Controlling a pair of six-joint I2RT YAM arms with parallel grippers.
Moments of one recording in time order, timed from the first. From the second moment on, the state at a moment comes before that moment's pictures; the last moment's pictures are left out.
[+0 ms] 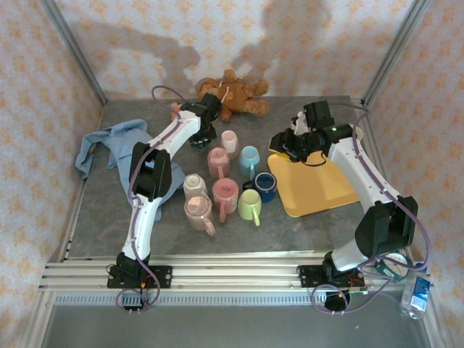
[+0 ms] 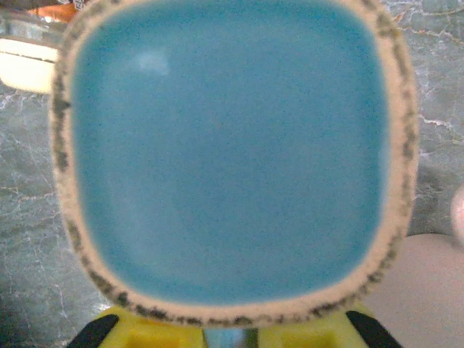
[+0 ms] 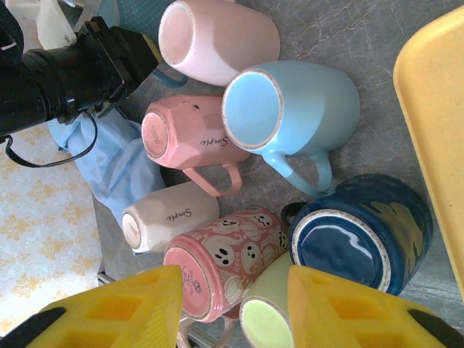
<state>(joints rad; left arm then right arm) -0.32 2.33 2.10 -1.06 -0.24 -0.67 0.24 1.51 1.38 -0.86 -0.56 0.61</state>
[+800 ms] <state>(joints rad) -0.30 2.09 1.82 -0.93 -0.15 -0.56 0.24 1.51 1.37 -0.82 -0.57 0.69</state>
